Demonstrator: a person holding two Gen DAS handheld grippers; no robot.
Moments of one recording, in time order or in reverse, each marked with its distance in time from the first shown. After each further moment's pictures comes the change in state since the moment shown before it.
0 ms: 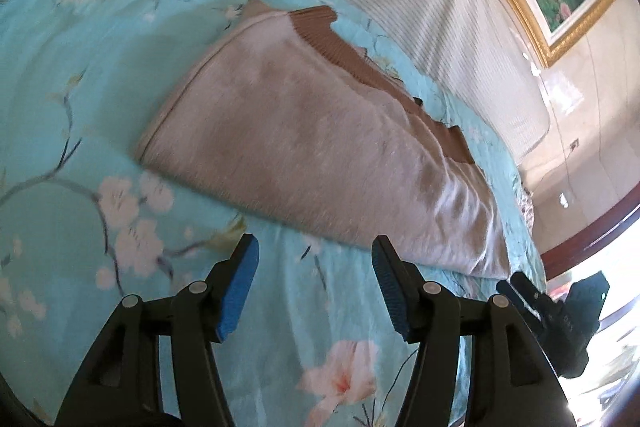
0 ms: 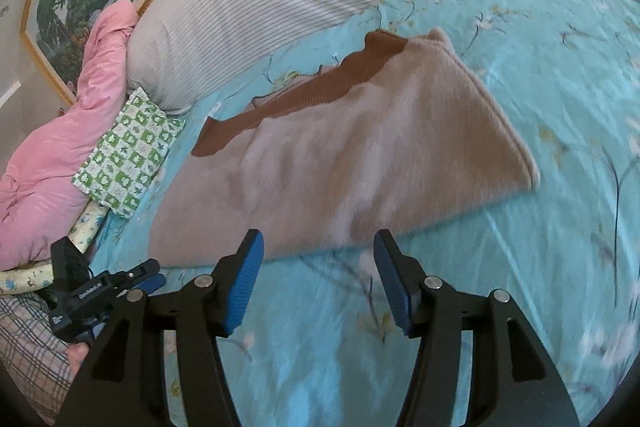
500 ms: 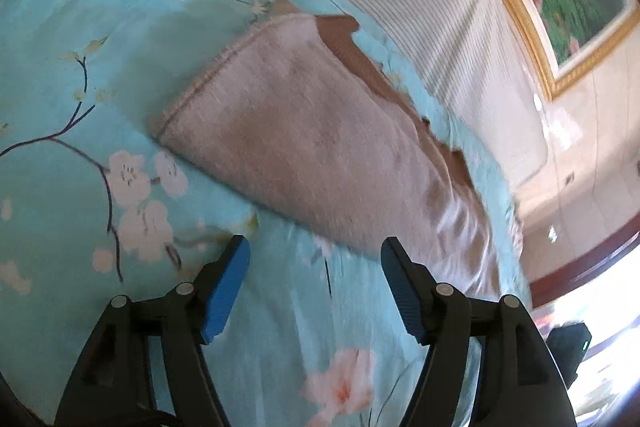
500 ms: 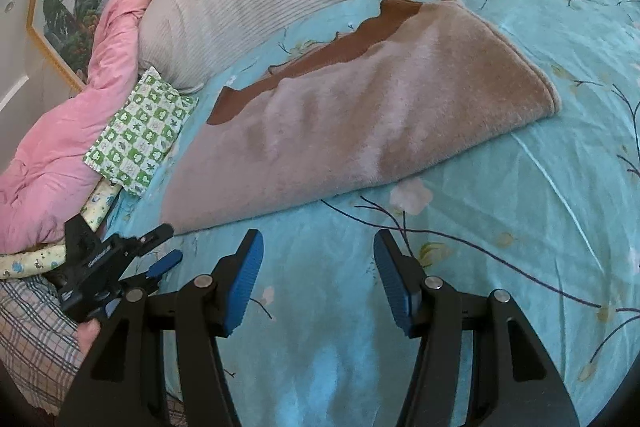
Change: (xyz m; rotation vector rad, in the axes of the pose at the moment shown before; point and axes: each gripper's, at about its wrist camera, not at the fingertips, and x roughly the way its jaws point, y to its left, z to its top) left arm 0.007 0.020 0.002 -0.132 -0.055 -0.047; right arm 0.004 0.012 -0.032 -0.003 0.050 0.044
